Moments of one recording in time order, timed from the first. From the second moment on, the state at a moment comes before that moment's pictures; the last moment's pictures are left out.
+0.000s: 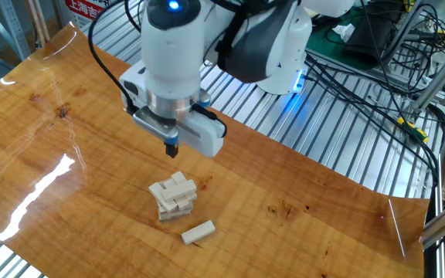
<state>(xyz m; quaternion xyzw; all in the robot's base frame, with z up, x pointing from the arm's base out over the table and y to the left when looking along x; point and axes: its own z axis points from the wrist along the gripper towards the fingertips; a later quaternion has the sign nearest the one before) 0.548 -0.034 0.236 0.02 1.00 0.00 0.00</state>
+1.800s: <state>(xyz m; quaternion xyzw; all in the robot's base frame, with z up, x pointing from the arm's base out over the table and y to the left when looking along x) 0.547 -0.034 0.236 0.02 1.00 -0.01 -0.03</state>
